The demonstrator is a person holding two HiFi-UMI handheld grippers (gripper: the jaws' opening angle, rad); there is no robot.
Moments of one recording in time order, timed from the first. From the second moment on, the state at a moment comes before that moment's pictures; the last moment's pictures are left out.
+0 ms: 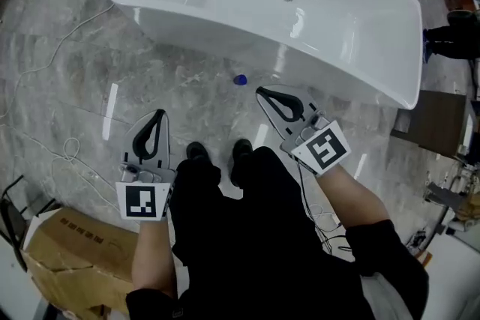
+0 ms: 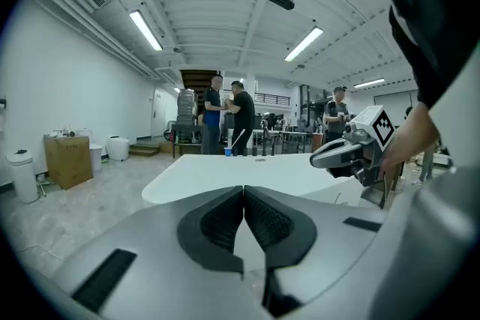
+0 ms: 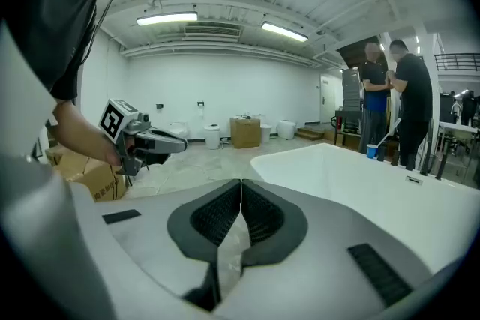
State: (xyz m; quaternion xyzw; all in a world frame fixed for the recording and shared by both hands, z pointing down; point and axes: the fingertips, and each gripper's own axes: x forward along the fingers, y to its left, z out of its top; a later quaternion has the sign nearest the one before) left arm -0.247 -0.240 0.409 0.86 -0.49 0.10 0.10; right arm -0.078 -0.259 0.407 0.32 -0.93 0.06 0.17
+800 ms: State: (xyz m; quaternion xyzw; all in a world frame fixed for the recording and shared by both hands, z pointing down) left arm -0.201 -0.195 0.180 0.91 -0.40 0.09 0.09; right arm -0.066 -0.150 0.154 0.43 -0.89 0.13 0.09
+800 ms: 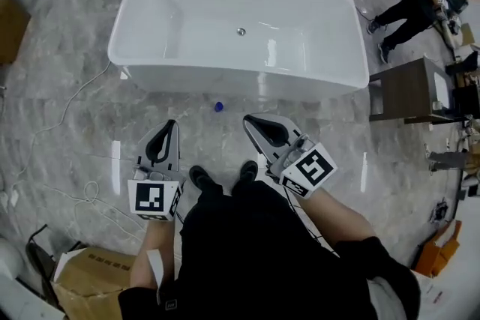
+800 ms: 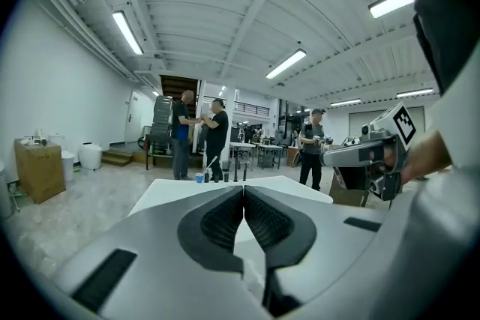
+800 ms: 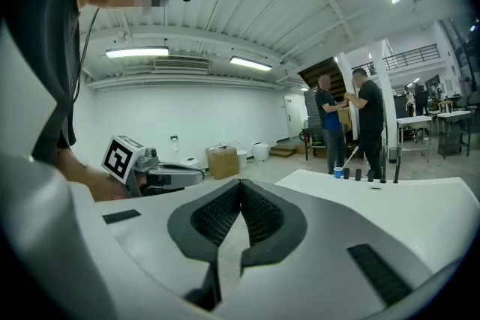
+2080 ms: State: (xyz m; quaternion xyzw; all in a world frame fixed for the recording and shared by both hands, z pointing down) left arm -0.025 -0.125 0.024 0.93 -0.37 0.07 0.01; right arm 0.128 -0.064 0.018 0.46 -0.89 0.08 -0.03
